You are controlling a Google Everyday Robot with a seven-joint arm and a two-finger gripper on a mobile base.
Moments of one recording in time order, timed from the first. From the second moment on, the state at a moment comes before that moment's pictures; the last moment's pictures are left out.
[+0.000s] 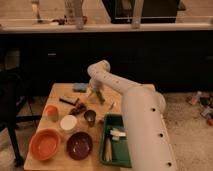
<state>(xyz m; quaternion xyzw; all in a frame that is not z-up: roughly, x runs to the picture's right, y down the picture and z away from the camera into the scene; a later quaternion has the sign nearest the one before) -0.068 0.033 0.996 -0.28 0.07 0.50 0.82</state>
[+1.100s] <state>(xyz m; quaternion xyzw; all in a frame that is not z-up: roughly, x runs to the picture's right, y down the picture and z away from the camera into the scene) -0.058 0.037 1.012 -0.30 0.07 0.51 0.80</state>
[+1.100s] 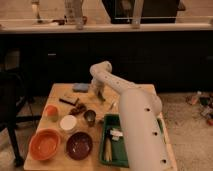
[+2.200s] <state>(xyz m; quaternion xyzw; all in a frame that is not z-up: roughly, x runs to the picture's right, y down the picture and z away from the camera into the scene) -0.059 0.019 0.922 -0.32 -0.05 0.42 0.85</state>
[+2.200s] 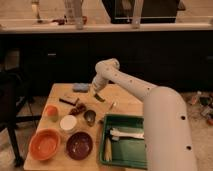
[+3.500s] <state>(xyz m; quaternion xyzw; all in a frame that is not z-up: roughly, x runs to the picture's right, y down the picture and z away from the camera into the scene) -0.034 0.025 0.852 -0.31 -0.11 0.38 0.87</state>
